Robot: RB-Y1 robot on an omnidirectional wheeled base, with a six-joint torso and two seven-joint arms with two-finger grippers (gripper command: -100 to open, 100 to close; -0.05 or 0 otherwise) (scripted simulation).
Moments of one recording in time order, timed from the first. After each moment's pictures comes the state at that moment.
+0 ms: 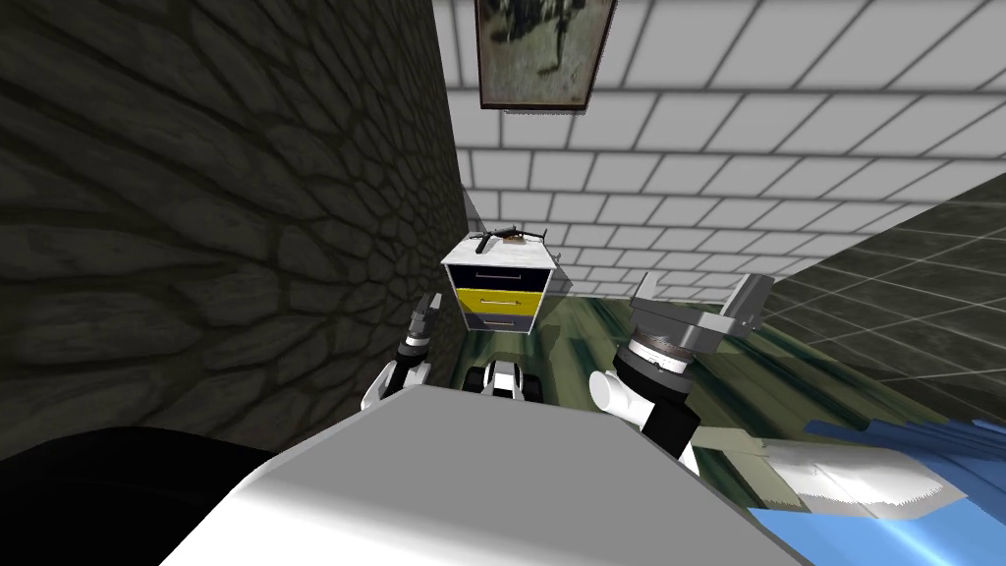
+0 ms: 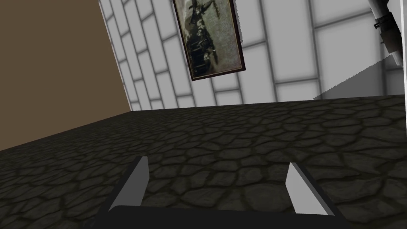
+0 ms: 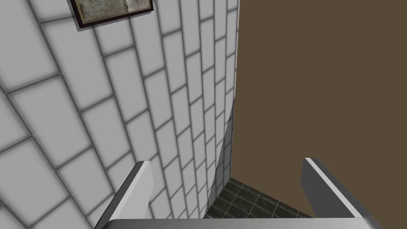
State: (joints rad) left arm 0.43 0.19 0.07 -1.76 -0.13 -0.98 0.04; right arm 0.50 0.04 -0.06 -2.40 -0.09 -0.61 -0.17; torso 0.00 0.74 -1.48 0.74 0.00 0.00
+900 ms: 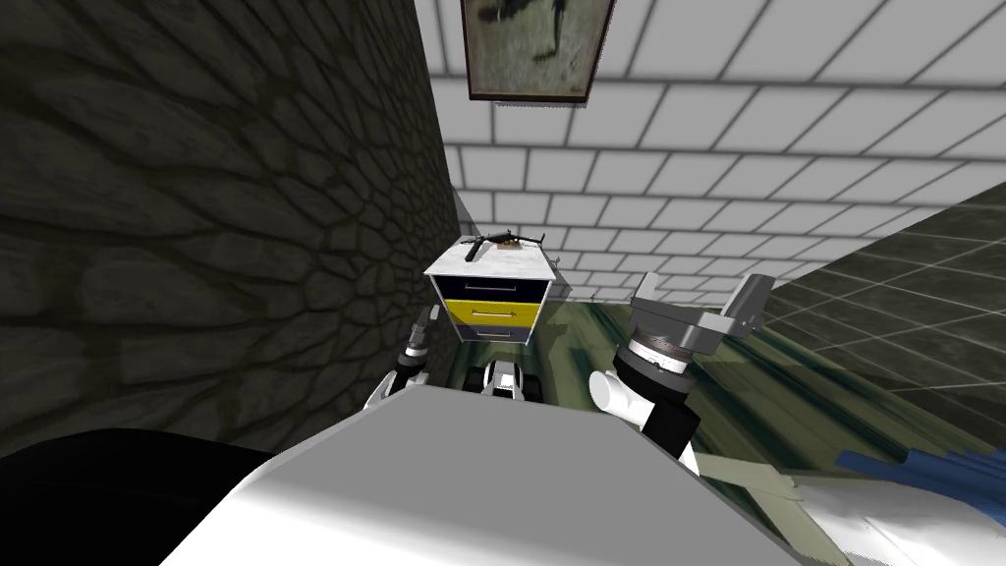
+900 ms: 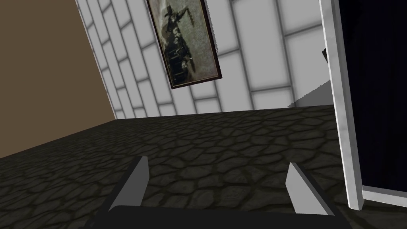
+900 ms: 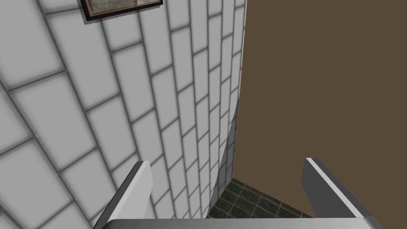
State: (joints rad) left arm 0.39 0.20 0.11 -1.50 -0.13 -1.16 0.01; right arm 0.50 0.05 -0.06 -2.40 -0.09 -0.61 -0.17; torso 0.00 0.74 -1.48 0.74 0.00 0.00
